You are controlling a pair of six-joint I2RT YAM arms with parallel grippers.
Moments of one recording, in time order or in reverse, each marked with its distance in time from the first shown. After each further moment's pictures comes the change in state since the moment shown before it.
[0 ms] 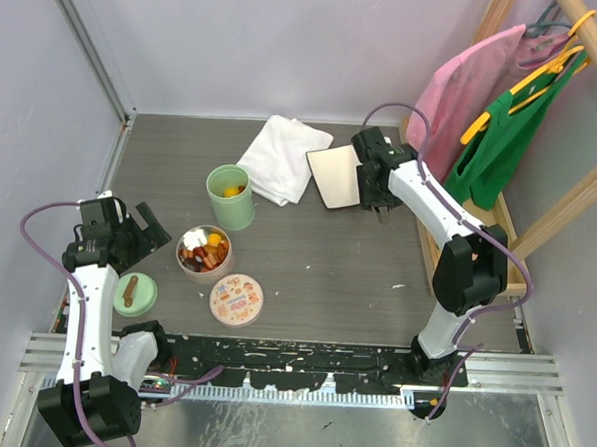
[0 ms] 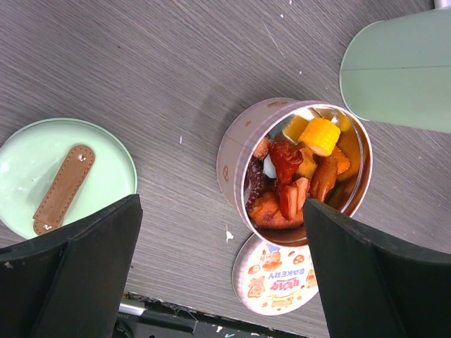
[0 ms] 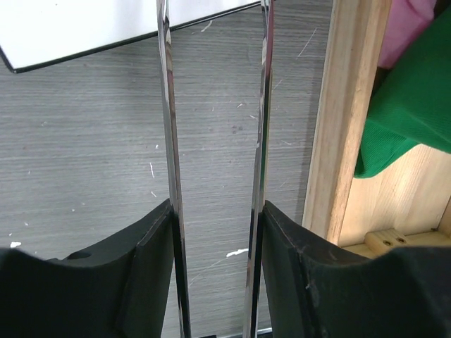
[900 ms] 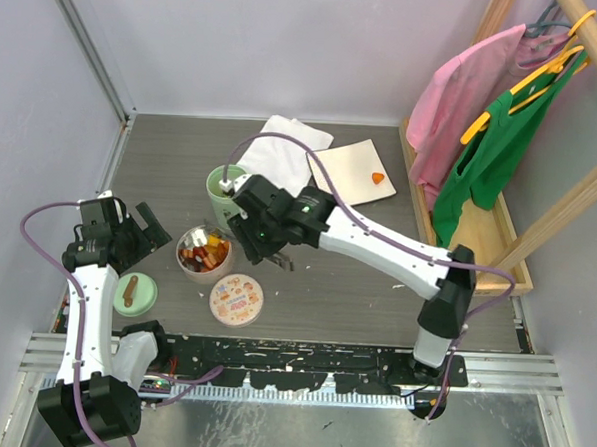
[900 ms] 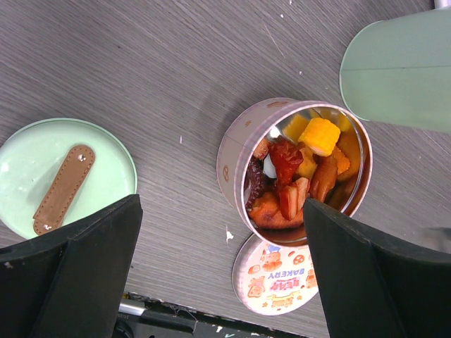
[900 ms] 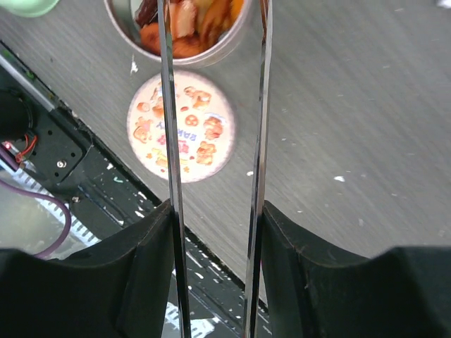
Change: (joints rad) left arm 0.000 0.000 0.000 0.000 0.000 0.000; right arm 0.692 0.053 0.251 0.035 -0.297 0.079
